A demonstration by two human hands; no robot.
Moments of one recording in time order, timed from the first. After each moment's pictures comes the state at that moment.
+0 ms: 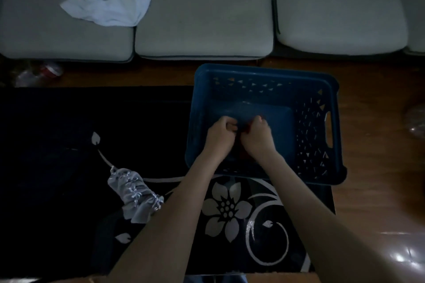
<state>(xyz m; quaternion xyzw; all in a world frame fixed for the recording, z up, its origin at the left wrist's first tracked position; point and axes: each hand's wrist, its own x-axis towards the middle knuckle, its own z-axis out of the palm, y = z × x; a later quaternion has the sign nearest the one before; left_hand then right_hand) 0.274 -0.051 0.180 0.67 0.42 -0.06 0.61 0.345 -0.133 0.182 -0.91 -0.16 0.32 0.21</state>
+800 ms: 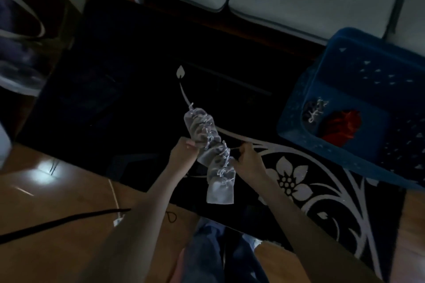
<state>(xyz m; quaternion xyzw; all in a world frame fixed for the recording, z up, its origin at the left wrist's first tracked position) -0.059 0.020 0.092 0.56 0.65 -0.08 0.51 0.097 -0.088 0.114 -0.81 -0.27 0.50 0.16</state>
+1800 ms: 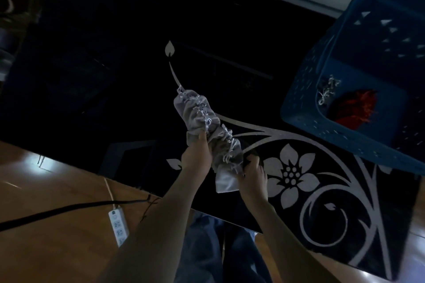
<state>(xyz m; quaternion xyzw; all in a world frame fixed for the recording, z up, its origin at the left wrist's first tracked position) -0.021 -0.027 0.047 0.72 0.57 -0.19 0.34 0.064 -0.160 0.031 -0.88 -0.22 0.39 0.15</state>
